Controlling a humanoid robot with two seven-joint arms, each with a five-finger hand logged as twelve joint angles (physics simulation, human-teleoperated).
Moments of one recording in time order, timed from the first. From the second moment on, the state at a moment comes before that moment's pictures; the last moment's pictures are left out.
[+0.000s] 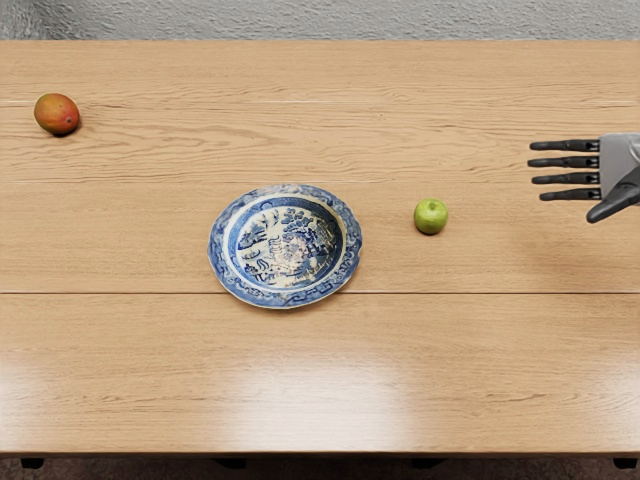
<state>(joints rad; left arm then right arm) -0.04 0.00 -0.04 -0.29 -0.07 -0.04 0.09 1.00 -1.07 0.42 1.16 0.25 0.61 -0.61</state>
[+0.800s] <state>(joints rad) -0.04 0.00 -0.04 -0.29 -0.08 -0.04 0.09 1.17 -0.72 0.47 1.43 -0.58 0.26 -0.61</state>
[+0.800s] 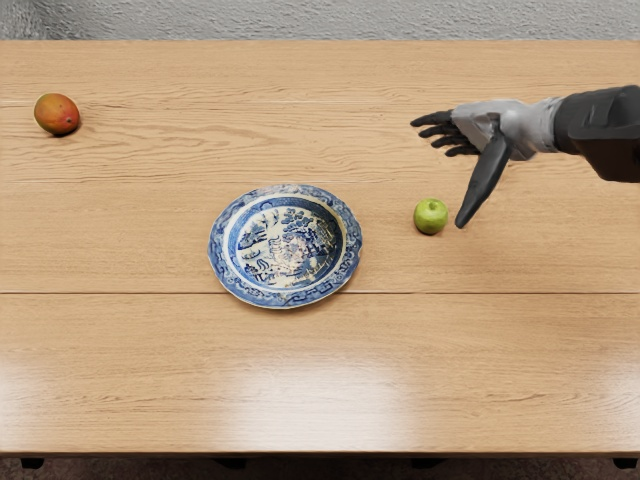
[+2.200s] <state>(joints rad) -0.04 0.00 -0.04 -0.29 -0.08 -0.04 0.09 0.98 -0.40 0.28 1.23 -0.99 -0.31 -0.61</state>
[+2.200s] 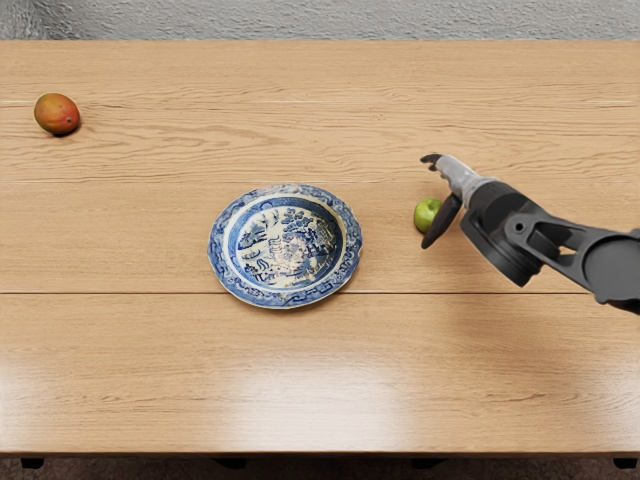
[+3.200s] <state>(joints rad) -0.04 0.00 -0.04 -0.29 -0.08 -0.04 0.09 0.94 -0.38 0.31 1.22 -0.96 -0.31 -0.61</state>
